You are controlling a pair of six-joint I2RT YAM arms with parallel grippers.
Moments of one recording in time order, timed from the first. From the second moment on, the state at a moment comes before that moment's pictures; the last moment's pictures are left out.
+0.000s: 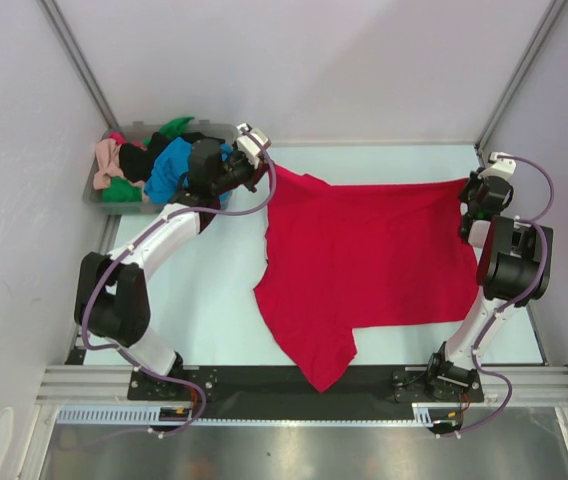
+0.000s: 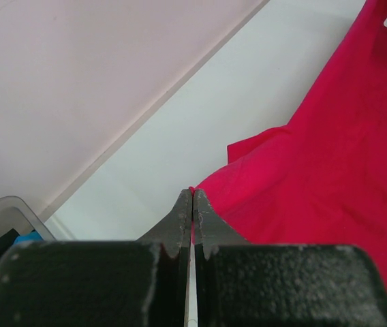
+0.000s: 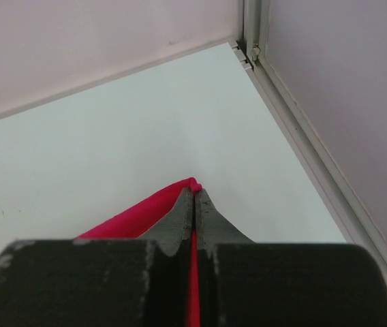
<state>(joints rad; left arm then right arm) -0.35 1.61 1.22 0.22 0.47 0.29 -0.31 1.93 1.00 0.78 -0.03 0.12</state>
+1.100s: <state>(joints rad) -0.35 1.60 1.22 0.21 0.46 0.30 -0.31 1.93 0.99 0.78 -0.02 0.11</state>
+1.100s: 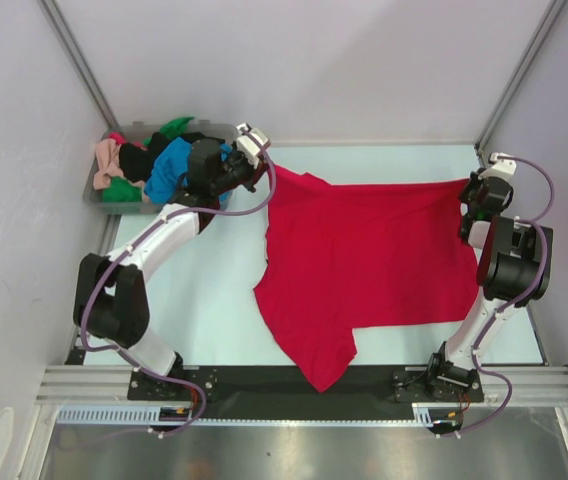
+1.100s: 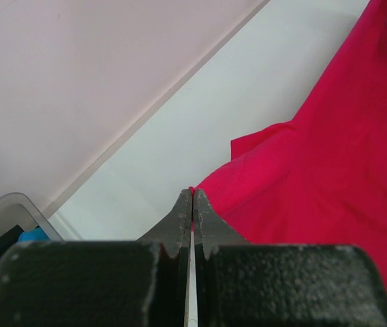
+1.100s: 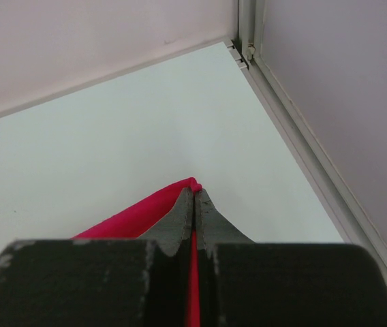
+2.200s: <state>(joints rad) -0.35 1.44 1.03 0.20 0.47 0.30 -0.31 1.82 0.83 0.86 0.01 0.11</state>
